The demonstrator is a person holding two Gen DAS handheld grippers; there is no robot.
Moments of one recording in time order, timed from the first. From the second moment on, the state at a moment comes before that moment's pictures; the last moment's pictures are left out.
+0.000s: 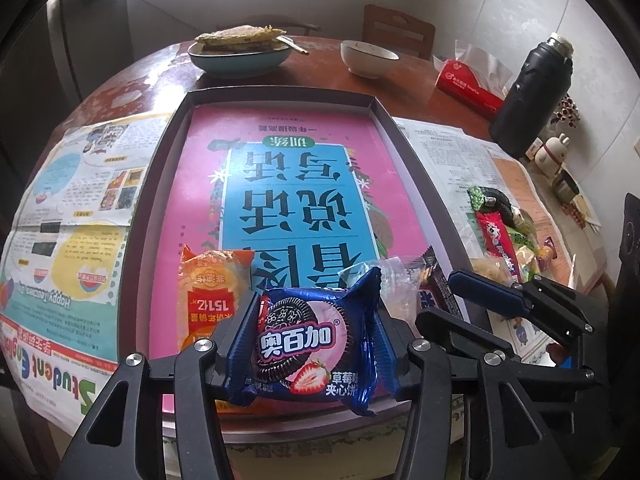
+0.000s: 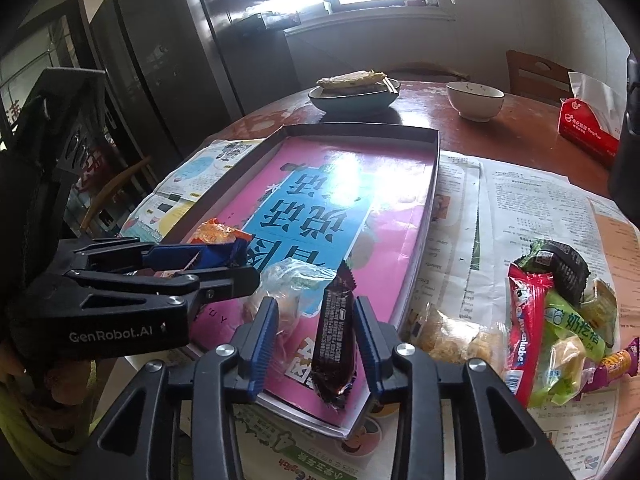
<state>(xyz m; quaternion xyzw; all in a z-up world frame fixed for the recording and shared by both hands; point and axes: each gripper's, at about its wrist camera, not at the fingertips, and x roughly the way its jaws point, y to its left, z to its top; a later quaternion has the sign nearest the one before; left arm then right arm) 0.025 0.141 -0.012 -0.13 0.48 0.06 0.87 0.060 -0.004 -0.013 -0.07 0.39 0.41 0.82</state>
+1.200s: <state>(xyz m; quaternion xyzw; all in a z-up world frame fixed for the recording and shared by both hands) 0.014 0.141 0.014 -0.12 0.44 0.08 0.88 0.054 -0.016 0.005 -0.07 0.36 0.41 0.84</state>
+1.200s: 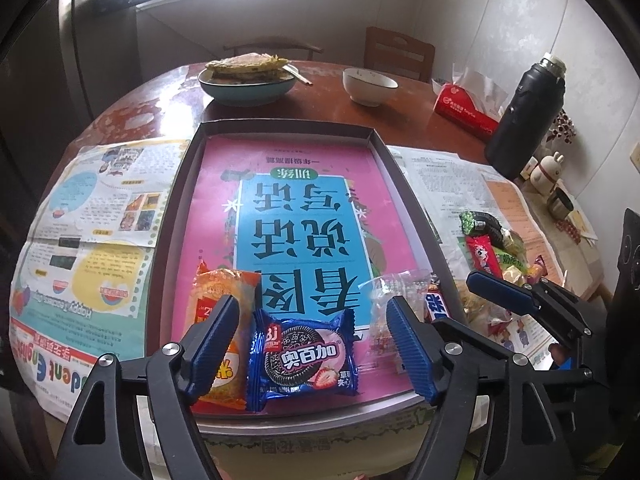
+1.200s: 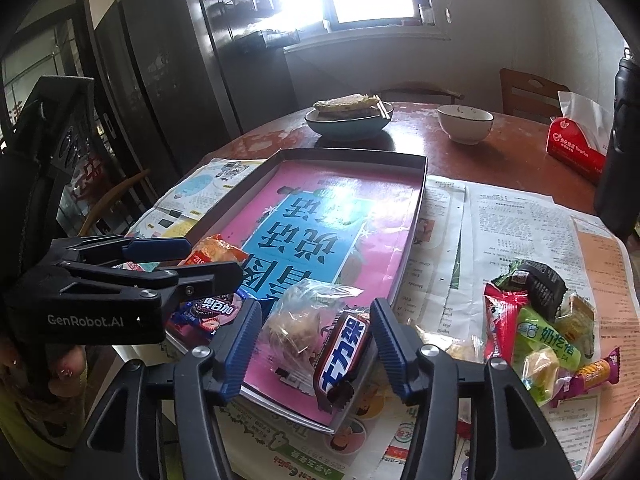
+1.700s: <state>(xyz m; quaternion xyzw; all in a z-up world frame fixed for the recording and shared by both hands) 0.007 0.131 0.031 -0.12 0.42 0.07 0.90 0.051 -0.031 0.020 -0.06 0.33 0.40 0.85</state>
